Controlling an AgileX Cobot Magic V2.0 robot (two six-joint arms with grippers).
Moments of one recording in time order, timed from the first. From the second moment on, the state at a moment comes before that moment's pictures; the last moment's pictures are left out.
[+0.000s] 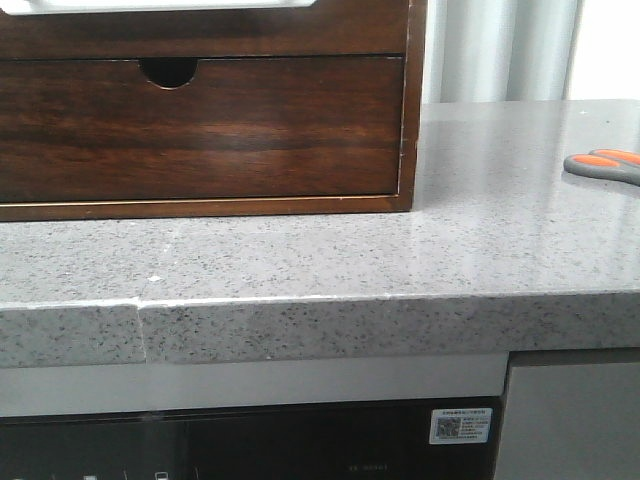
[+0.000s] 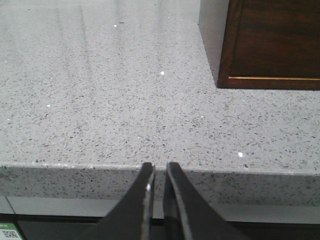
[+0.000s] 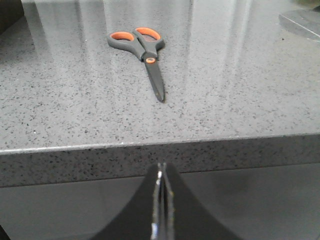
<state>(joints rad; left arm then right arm) 0.06 -0.01 0.01 0.05 0.32 -0.04 -0.15 -0.01 0.02 -0.03 0.32 -0.02</state>
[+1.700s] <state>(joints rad) 0.06 -0.01 0.01 0.13 0.21 -0.04 -0.15 -0.01 0.02 -0.01 0.24 -0.02</state>
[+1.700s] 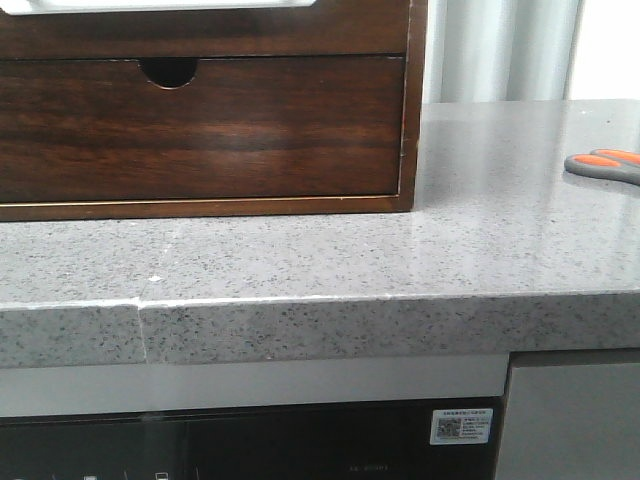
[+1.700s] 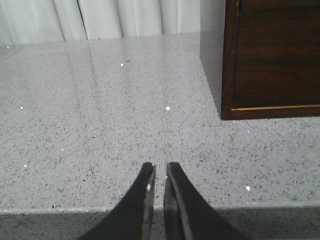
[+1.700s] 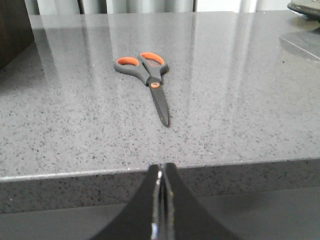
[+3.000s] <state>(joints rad) 0.06 0.11 -0.21 0.06 0.13 -0.04 -0.15 0.18 -0.30 0.10 0.45 -0.02</state>
